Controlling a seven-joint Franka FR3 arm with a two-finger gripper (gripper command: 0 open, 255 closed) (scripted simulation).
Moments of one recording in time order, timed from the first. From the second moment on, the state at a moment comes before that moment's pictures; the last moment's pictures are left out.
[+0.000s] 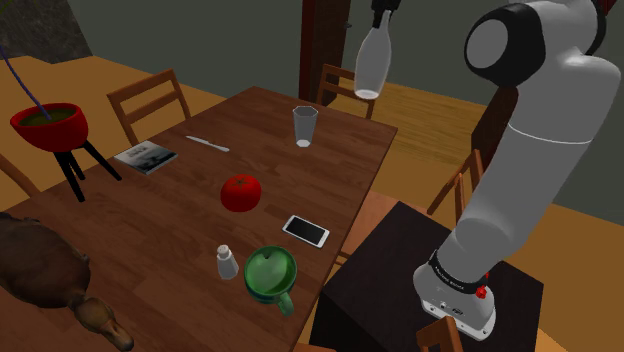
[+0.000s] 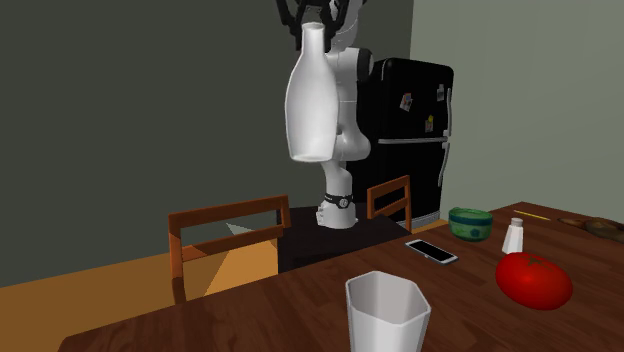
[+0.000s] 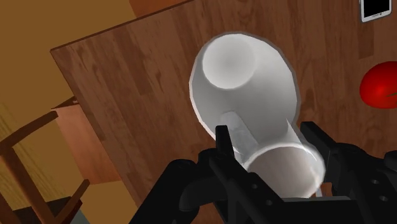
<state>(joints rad) -0.16 0.16 -0.37 -1.06 0.09 1.26 -0.50</state>
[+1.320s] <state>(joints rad) 0.11 -0.22 -0.07 -1.65 -0.02 1.49 0.03</state>
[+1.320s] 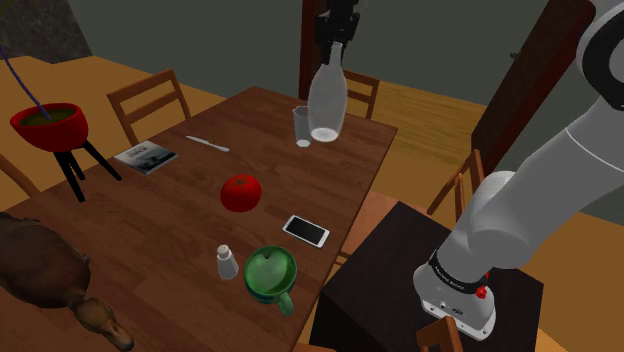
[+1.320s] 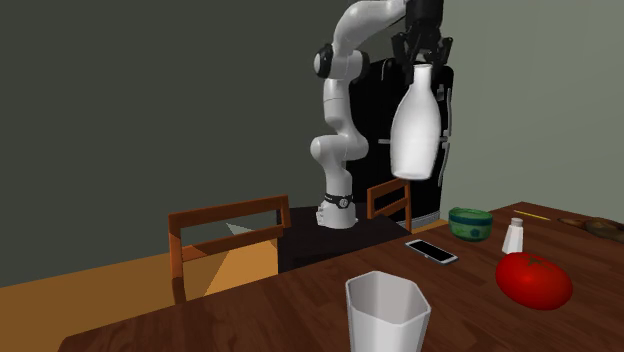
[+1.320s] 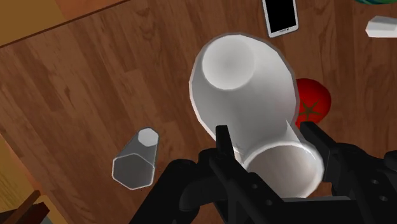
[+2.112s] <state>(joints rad) 0.22 -0.20 0.12 -1.69 0.00 1.55 0.33</state>
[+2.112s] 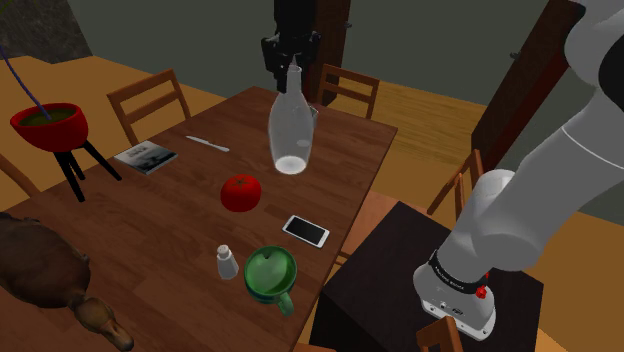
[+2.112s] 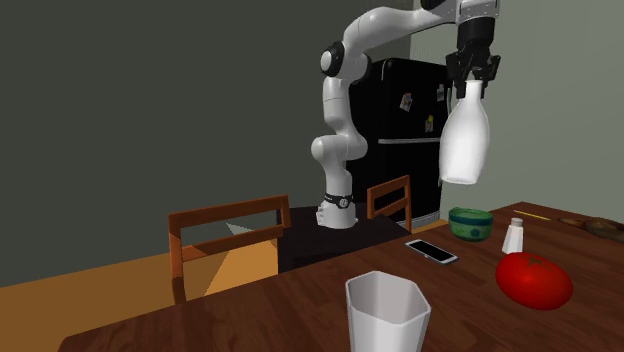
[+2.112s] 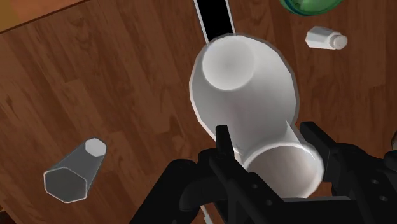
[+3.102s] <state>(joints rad) 0.38 0.05 0.32 -1.51 -0.05 1.60 0.69</state>
